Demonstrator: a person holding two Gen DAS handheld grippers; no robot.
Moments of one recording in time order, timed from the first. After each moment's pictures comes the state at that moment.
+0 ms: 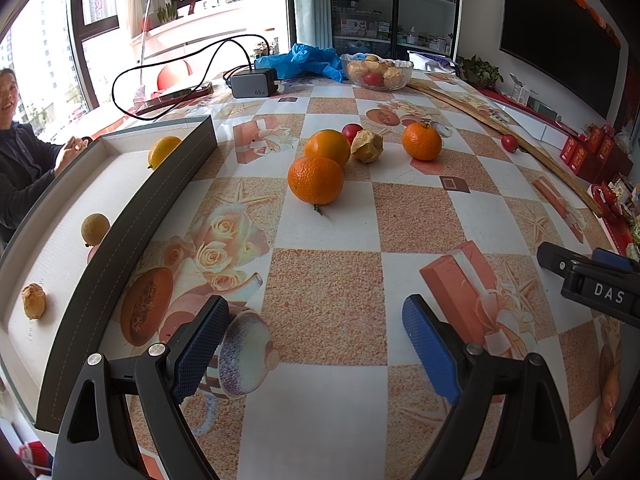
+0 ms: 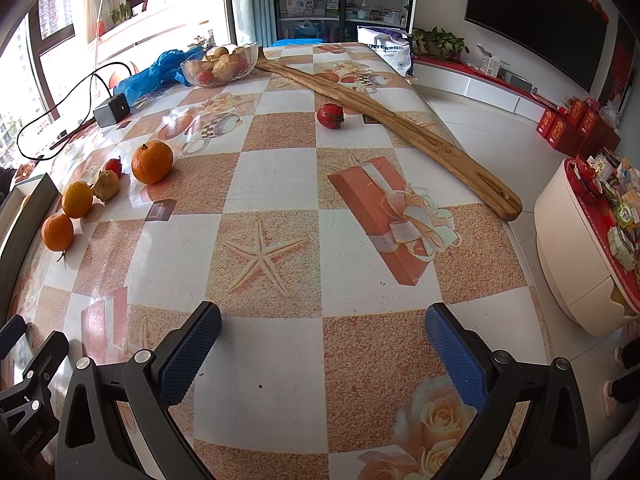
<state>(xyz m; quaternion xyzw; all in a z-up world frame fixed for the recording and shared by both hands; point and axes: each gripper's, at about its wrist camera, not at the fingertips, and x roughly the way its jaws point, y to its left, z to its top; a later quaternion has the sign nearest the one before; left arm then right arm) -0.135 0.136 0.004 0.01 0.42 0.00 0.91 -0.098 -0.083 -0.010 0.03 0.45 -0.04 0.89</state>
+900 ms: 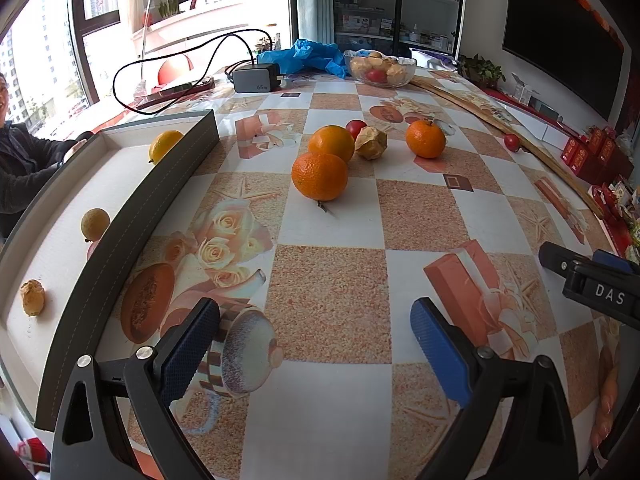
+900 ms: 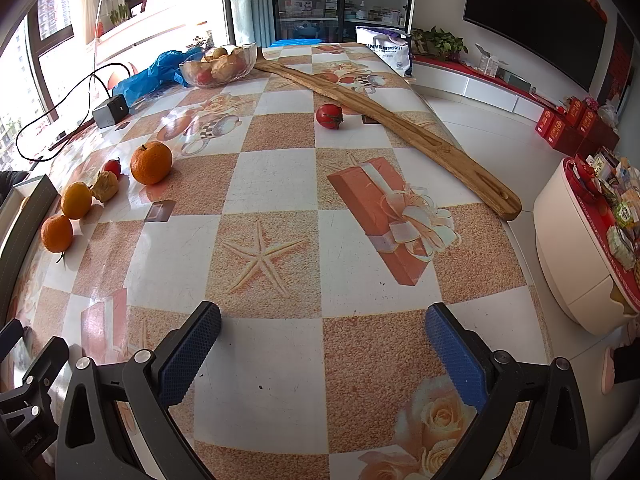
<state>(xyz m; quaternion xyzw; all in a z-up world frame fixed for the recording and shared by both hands) -0.135 0.138 0.004 0.00 0.43 0.00 0.90 -0.098 -0.083 -0.010 0.03 0.45 -0.04 0.89</state>
